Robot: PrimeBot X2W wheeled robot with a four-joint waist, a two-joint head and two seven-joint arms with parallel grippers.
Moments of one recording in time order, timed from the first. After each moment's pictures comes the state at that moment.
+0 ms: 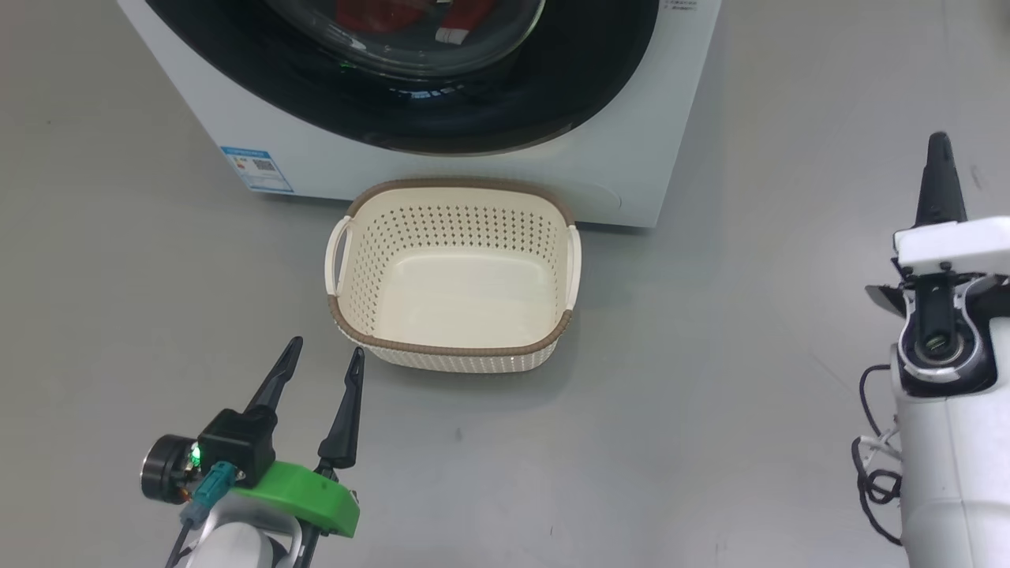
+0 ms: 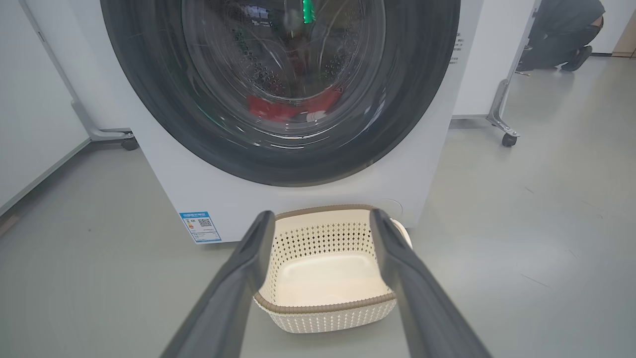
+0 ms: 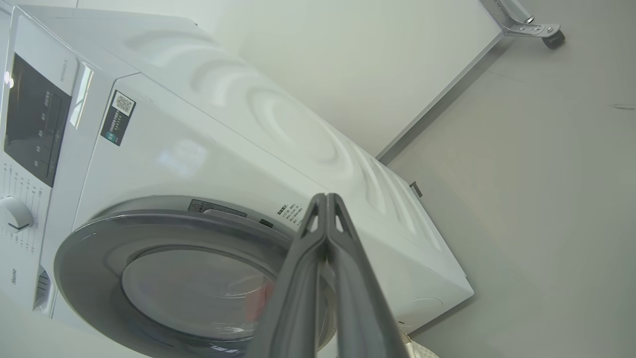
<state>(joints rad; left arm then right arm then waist) -0.14 0.04 -0.22 0.27 -0.26 -0.09 -0.25 -0.43 -0.05 -0.11 0.22 0.99 0.00 -0.04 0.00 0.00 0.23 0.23</state>
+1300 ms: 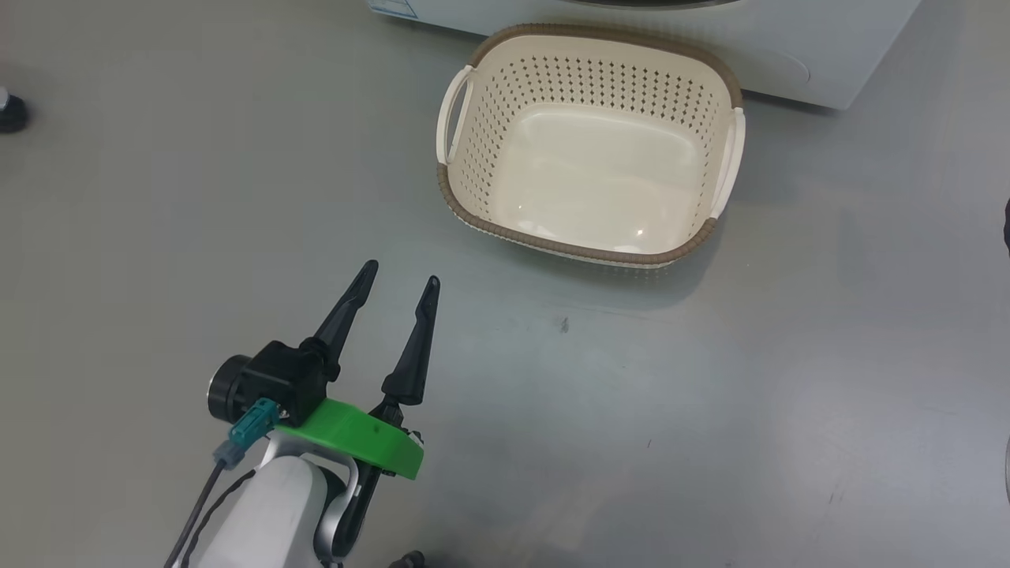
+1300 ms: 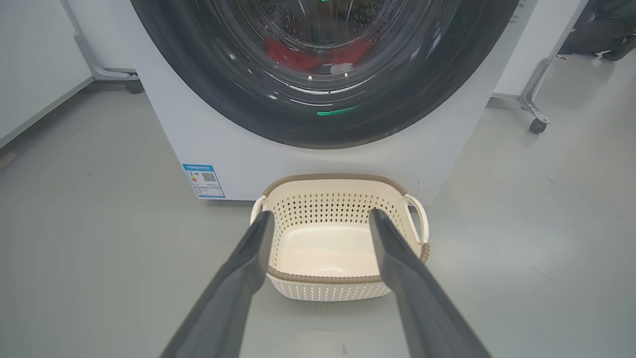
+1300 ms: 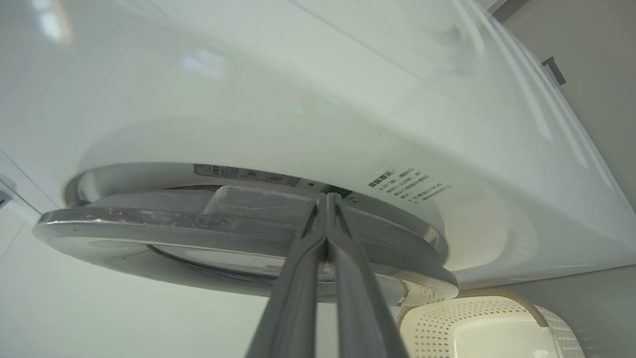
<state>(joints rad) -0.28 0.03 -0.40 0.22 -0.42 -0.07 -0.25 -1.01 -0.24 -0.06 0.38 1.11 -0.08 0.39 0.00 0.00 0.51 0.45</state>
